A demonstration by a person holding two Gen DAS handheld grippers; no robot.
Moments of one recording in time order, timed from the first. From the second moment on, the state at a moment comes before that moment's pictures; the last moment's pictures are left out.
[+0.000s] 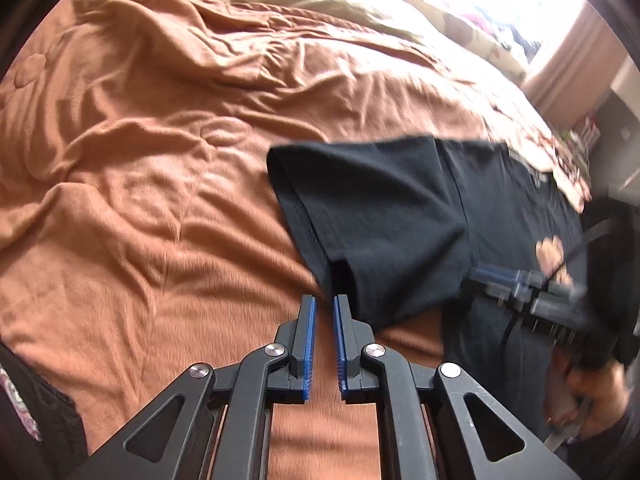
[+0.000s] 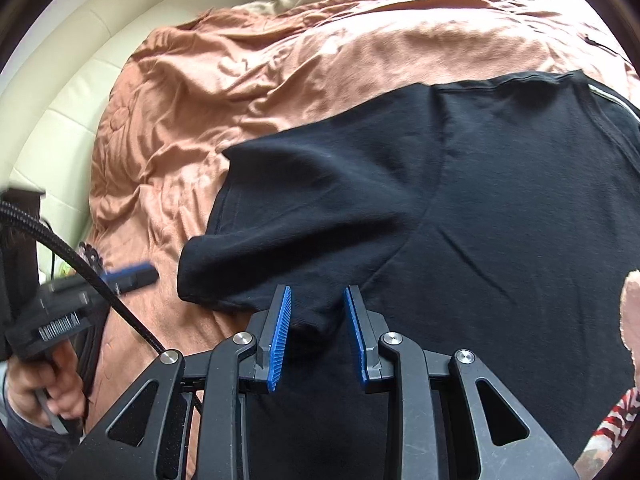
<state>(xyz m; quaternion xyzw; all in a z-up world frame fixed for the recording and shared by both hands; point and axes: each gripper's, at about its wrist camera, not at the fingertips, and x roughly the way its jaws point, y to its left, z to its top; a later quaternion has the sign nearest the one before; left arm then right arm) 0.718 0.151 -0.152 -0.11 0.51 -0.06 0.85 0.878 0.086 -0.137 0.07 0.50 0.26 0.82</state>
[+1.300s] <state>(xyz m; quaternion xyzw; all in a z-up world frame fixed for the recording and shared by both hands) 0.785 0.148 -0.190 -0.15 0.55 0.00 0.82 0.872 0.052 -0.119 0.04 0.51 0.24 0.83</state>
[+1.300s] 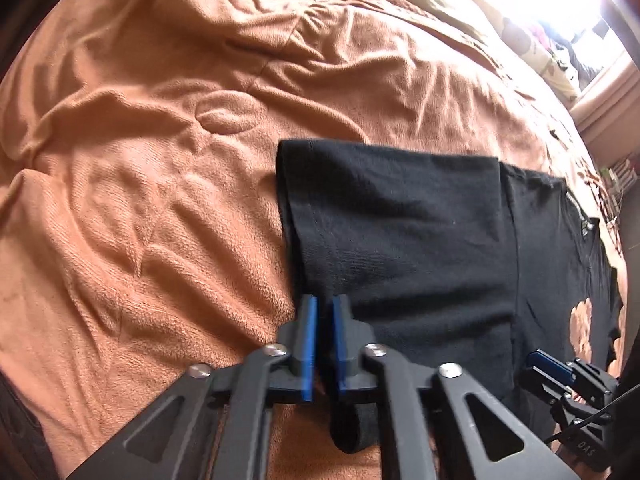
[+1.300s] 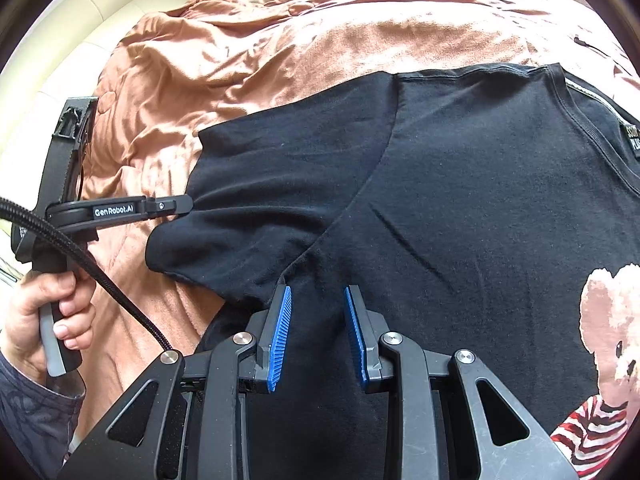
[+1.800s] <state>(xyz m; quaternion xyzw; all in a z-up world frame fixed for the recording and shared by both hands) 0.796 0.153 -0.198 -0.18 0.52 0.01 0.83 0.877 0.033 -0.118 0.07 0.49 0.21 0.85</state>
